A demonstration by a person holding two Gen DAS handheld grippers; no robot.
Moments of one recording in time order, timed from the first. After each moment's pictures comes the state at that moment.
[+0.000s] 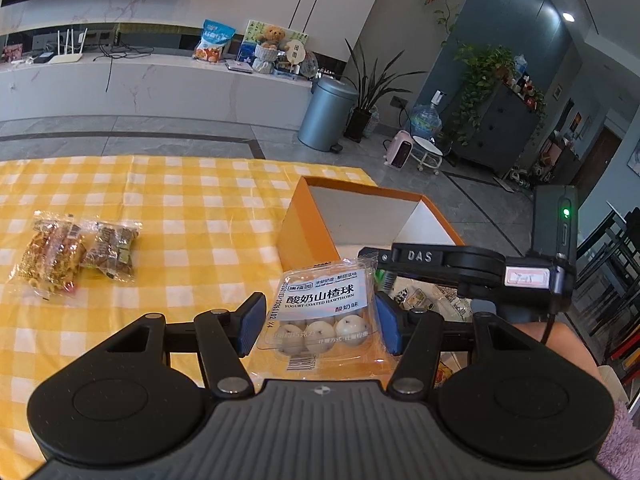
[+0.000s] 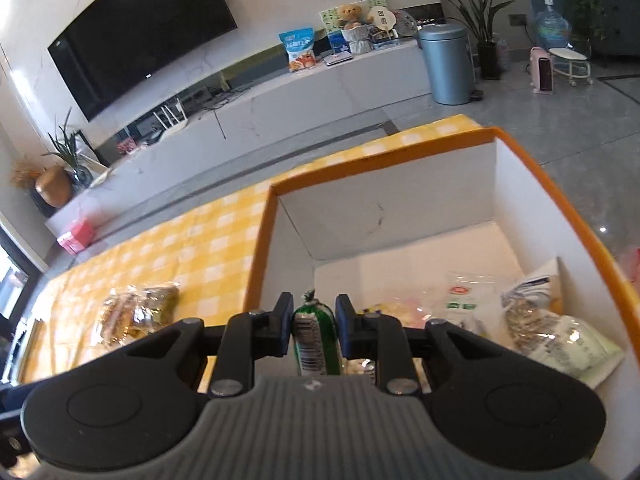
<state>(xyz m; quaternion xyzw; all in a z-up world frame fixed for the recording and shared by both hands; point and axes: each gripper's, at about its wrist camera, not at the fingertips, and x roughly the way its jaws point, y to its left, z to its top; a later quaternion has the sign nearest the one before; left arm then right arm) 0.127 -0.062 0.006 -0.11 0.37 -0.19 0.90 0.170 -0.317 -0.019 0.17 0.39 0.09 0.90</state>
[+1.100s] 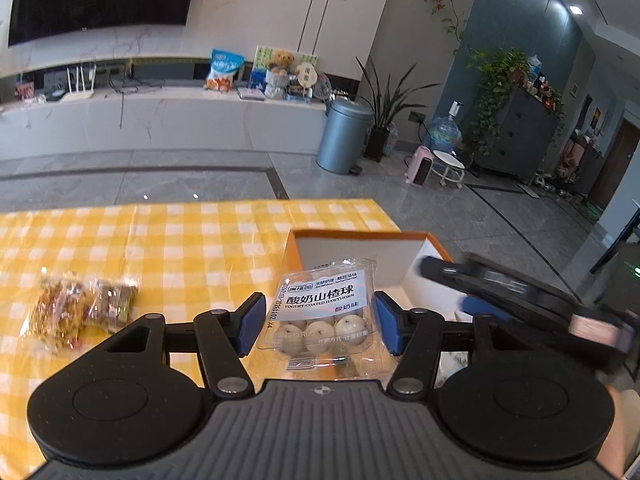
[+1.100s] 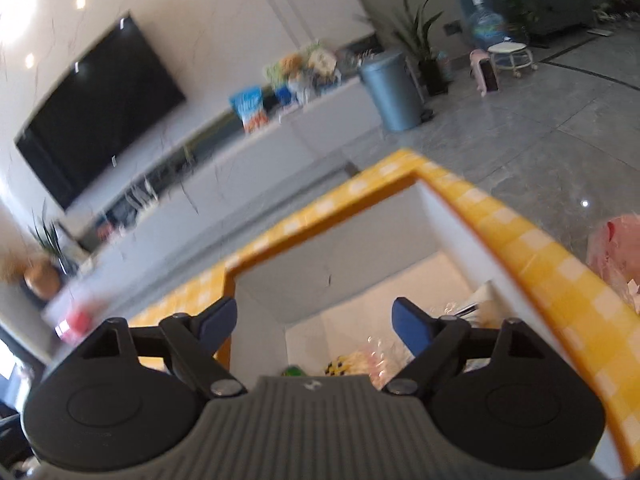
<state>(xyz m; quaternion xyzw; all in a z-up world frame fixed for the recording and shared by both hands) 0.152 -0.113 0.045 -0.07 0.34 -0.14 0.93 0.142 -0.378 0.014 0.28 0.29 0.03 0.91</state>
